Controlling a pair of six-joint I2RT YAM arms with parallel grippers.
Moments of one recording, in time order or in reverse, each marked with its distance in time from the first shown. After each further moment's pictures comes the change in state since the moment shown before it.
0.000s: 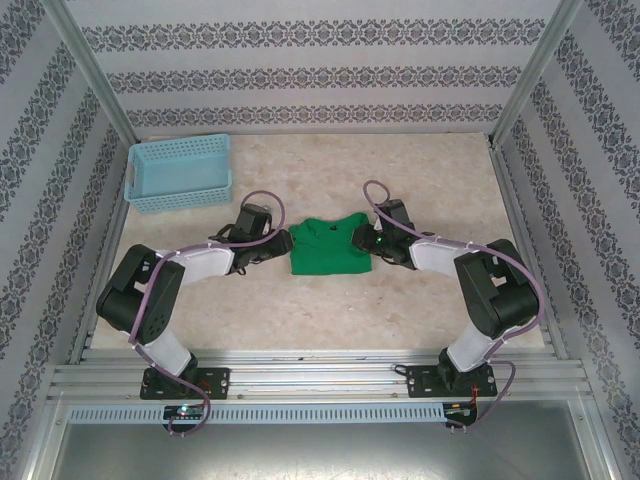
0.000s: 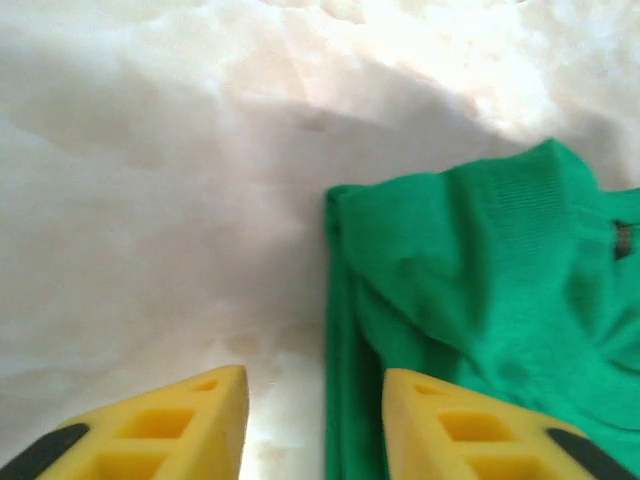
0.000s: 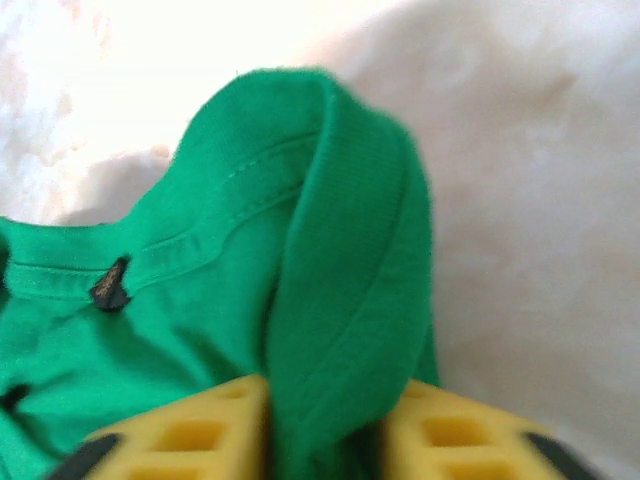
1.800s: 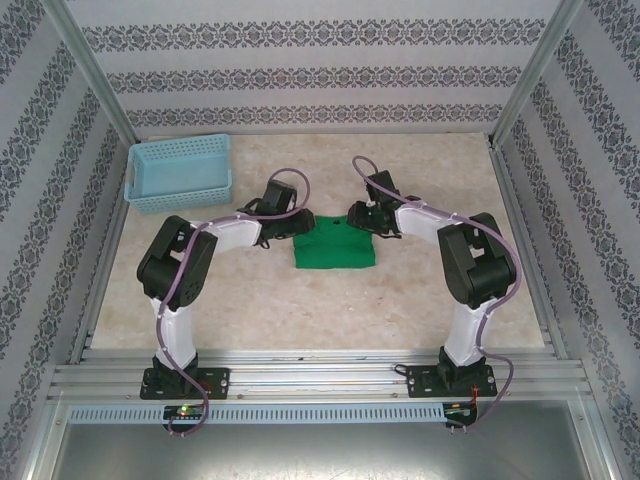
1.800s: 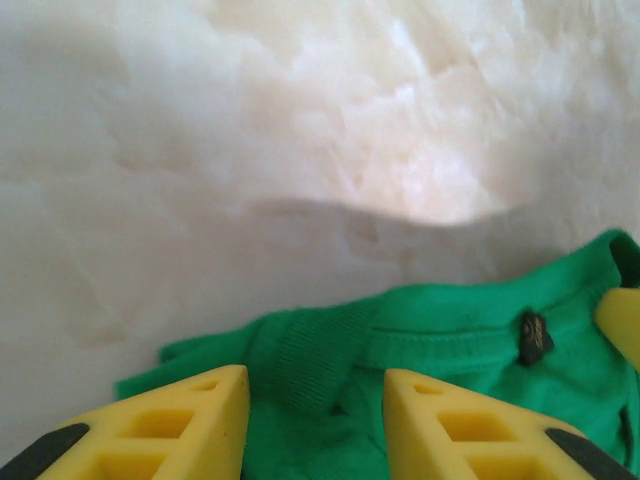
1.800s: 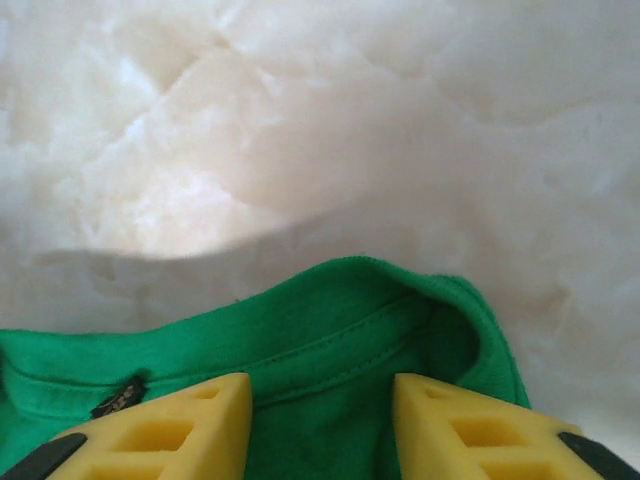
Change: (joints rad) left arm -0.024 0.302 0.356 -0.036 0.039 0.019; right arm -0.011 0.223 0.394 -0.315 0.084 -0.098
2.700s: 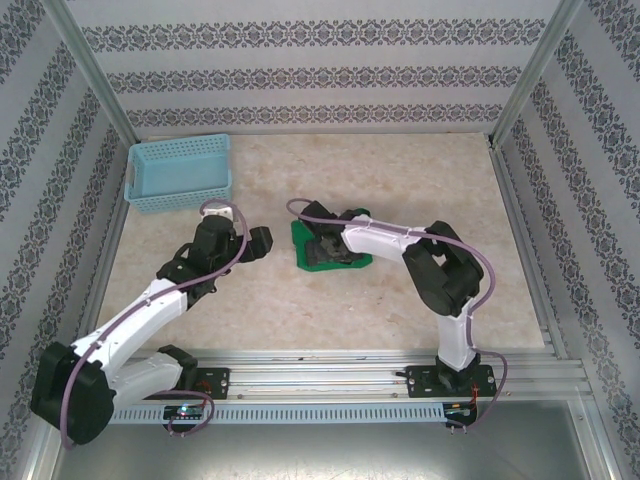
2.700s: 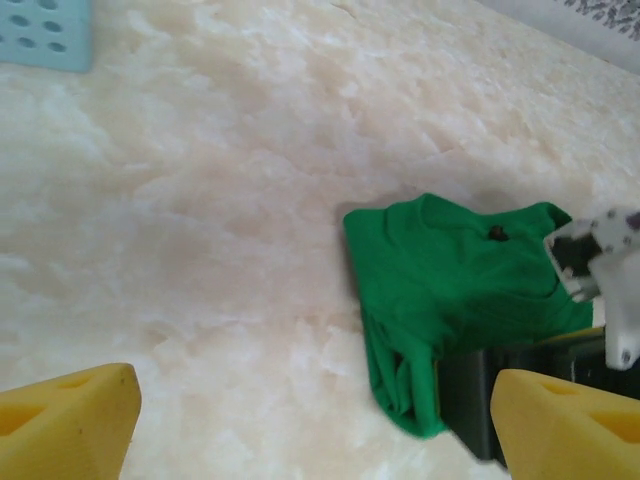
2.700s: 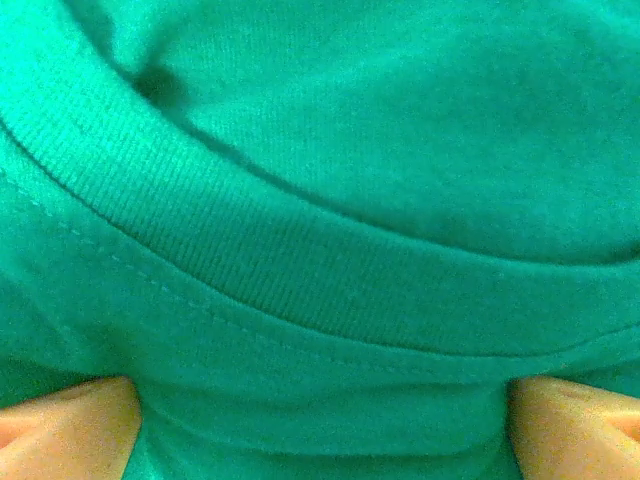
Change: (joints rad) left arm 0.016 -0.911 -0.533 -0.164 -0.271 0.114; right arm 0.359 0.102 0.178 -0.401 0.315 0.021
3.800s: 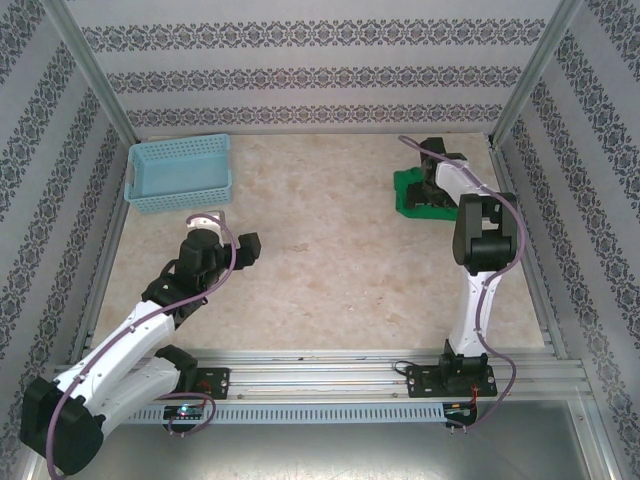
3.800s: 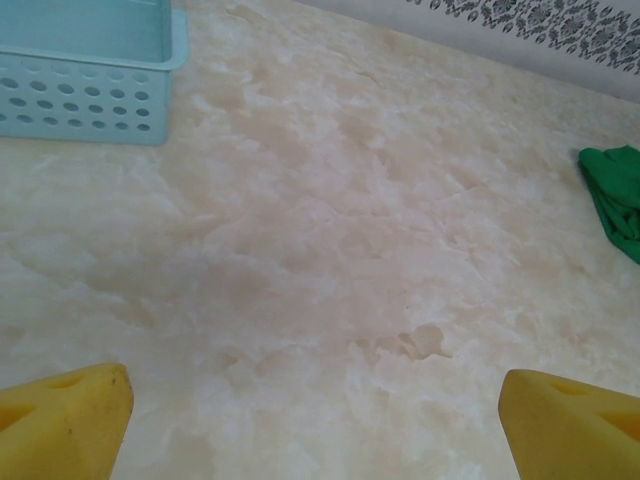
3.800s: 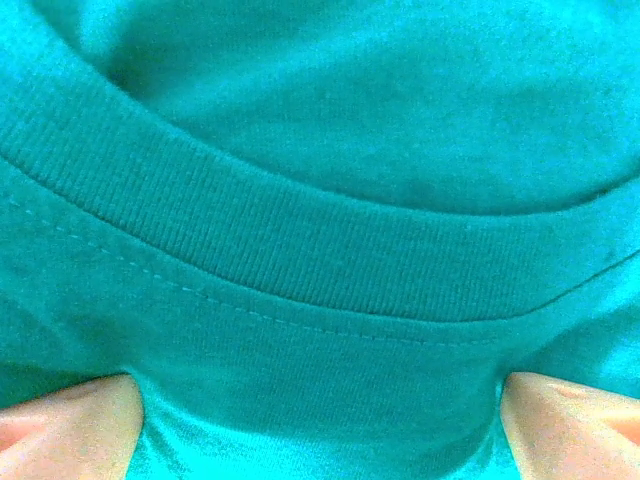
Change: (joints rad) left arm 0.005 -0.169 -0.081 0.002 -0.098 0.102; right arm -0.726 0.198 0.345 -0.146 0.018 -0.489
